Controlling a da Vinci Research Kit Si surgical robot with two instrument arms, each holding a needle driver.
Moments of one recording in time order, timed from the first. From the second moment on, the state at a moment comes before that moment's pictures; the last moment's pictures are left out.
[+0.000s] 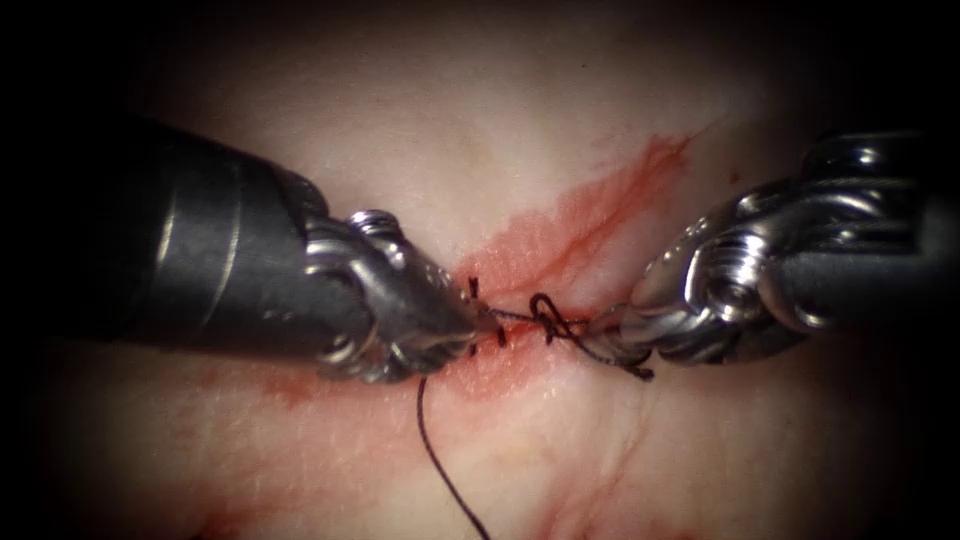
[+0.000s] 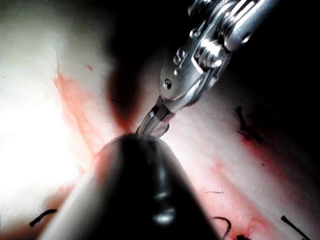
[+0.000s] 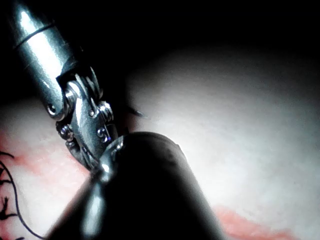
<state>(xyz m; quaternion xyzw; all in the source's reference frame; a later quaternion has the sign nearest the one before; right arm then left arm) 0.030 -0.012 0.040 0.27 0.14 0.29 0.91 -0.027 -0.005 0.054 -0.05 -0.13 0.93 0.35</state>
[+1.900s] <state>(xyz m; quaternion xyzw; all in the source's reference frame) 0.030 -0.003 0.048 0.05 0.33 -0.24 0.91 -0.030 -0.021 0.053 0.06 -0.33 0.93 0.17</state>
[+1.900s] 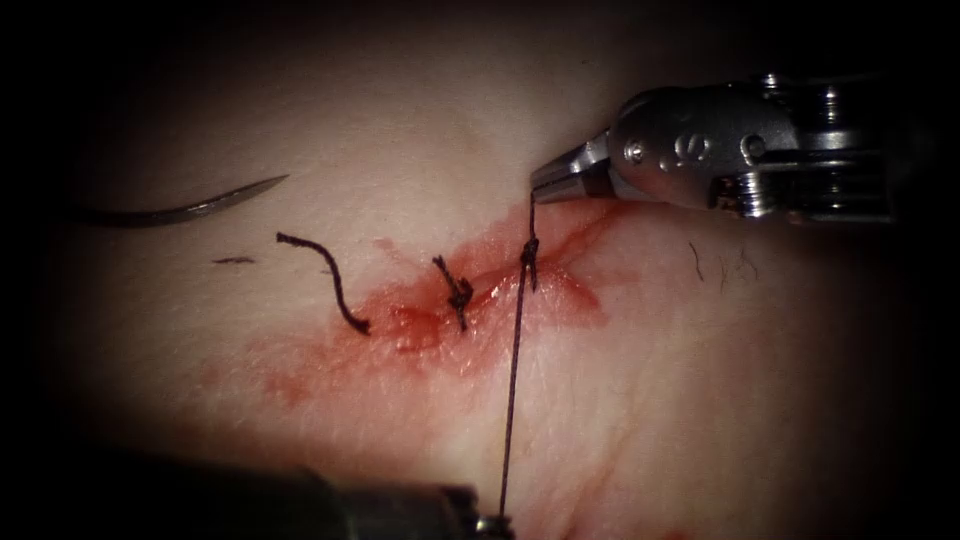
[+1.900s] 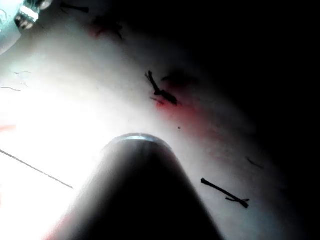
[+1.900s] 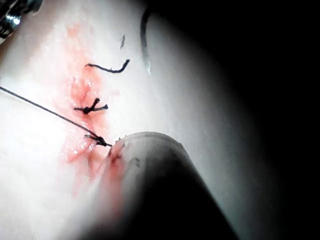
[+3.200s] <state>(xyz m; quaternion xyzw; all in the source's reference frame) 0.028 -0.005 0.053 0.01 0.26 -0.15 0.95 -0.033 -0.030 0.049 0.10 -0.46 0.88 0.09</state>
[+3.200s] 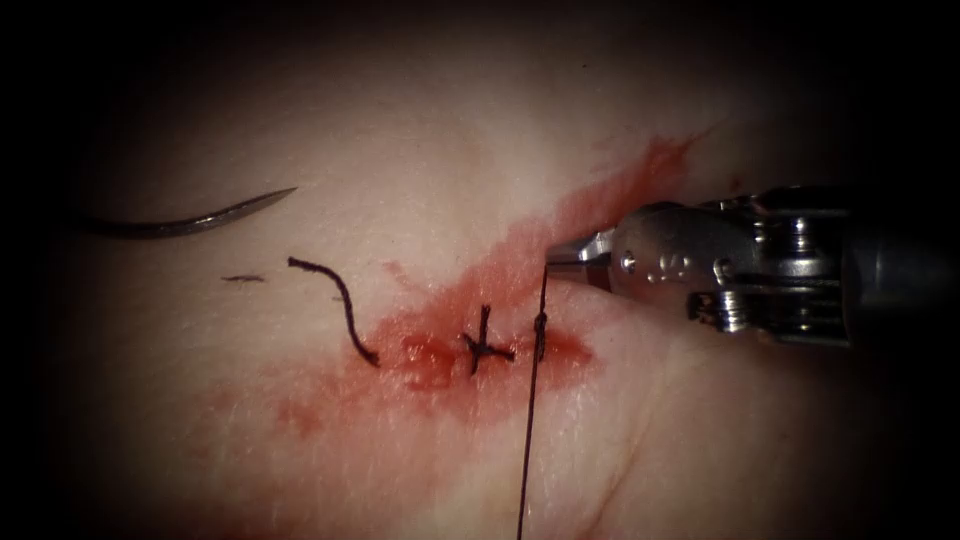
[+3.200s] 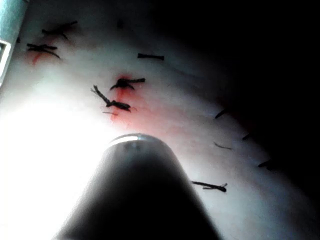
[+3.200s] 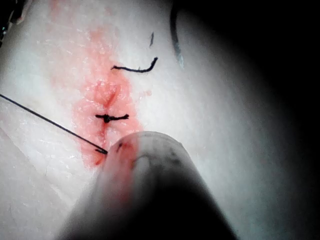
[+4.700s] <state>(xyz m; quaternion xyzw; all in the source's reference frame) 0.025 -0.009 0.042 0.09 0.44 -0.02 0.89 -0.022 -0.014 0.046 0.11 -0.29 0.93 0.18</state>
